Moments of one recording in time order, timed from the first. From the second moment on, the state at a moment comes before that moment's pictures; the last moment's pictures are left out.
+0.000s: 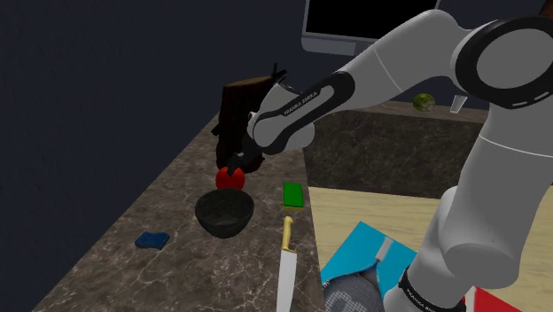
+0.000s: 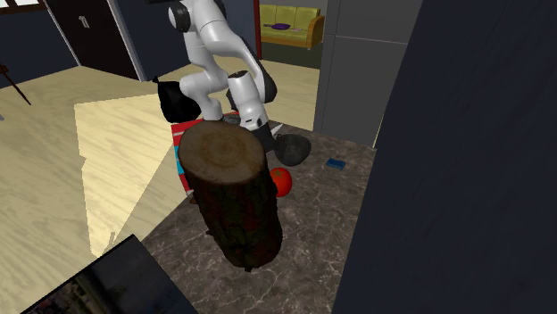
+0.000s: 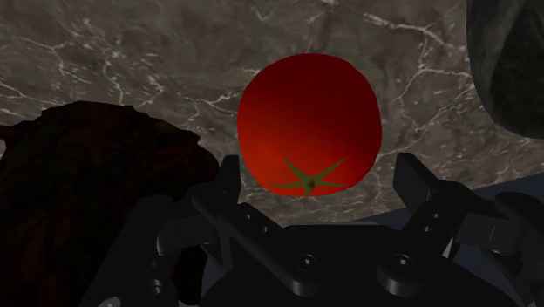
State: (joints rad) arm 0.14 0.06 0.04 -2.31 0.27 2.83 -0.28
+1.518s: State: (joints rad) arm 0.14 -0.01 0.03 -2.28 0.22 2.74 -0.23
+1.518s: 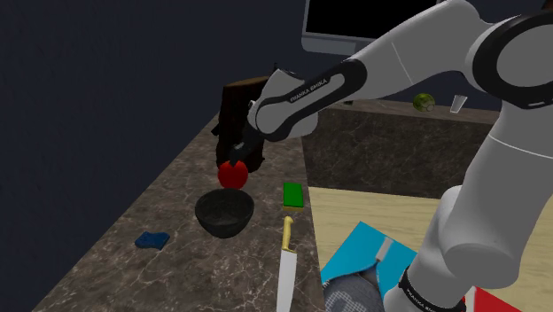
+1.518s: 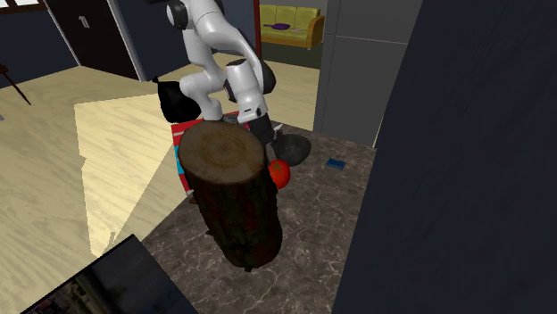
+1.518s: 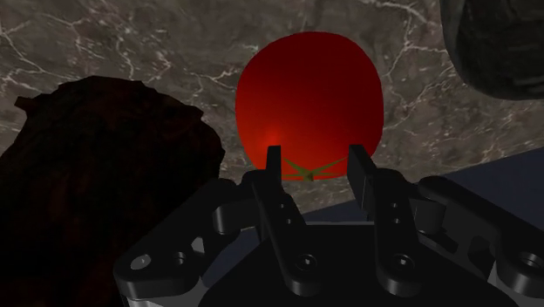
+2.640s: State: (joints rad) arm 0.13 -0.11 0.03 -2.15 0.16 2.52 -0.17
